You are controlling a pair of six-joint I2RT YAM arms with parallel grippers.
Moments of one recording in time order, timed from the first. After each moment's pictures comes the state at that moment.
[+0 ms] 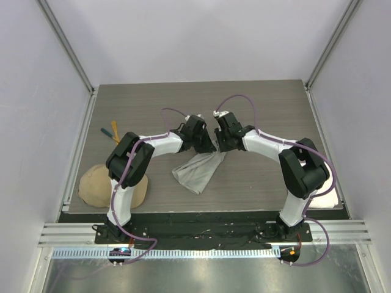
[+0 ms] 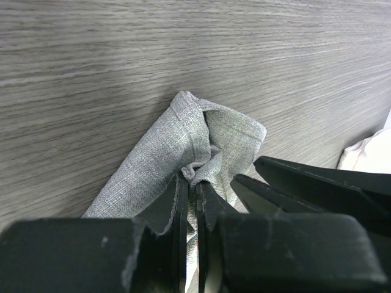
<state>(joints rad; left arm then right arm) -0.67 2.05 1.30 -0.05 0.20 -0.90 0.56 1.76 1.13 -0.31 0.12 0.20</state>
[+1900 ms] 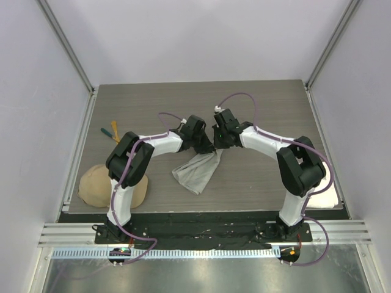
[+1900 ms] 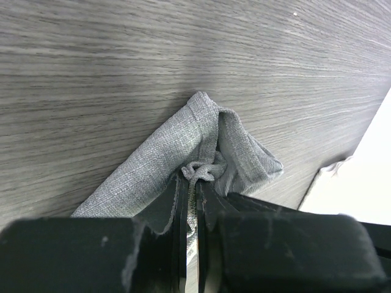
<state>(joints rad) -0.67 2.05 1.31 -0.09 0.17 -1.08 0.57 1.81 1.22 -0.37 0.06 0.43</state>
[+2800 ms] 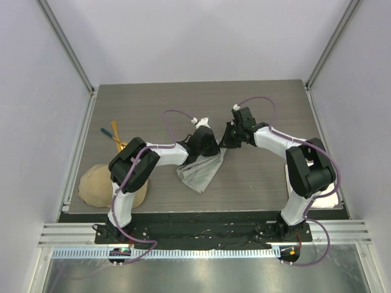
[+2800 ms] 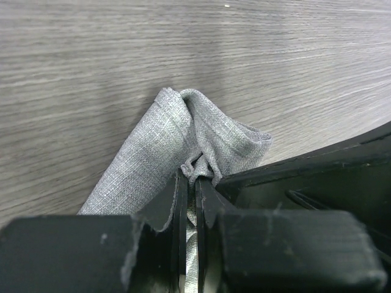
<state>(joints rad) -0.79 2.02 1.18 0.22 -0.05 -0.83 0.41 1.75 1.10 -0.26 -0.21 0.60</state>
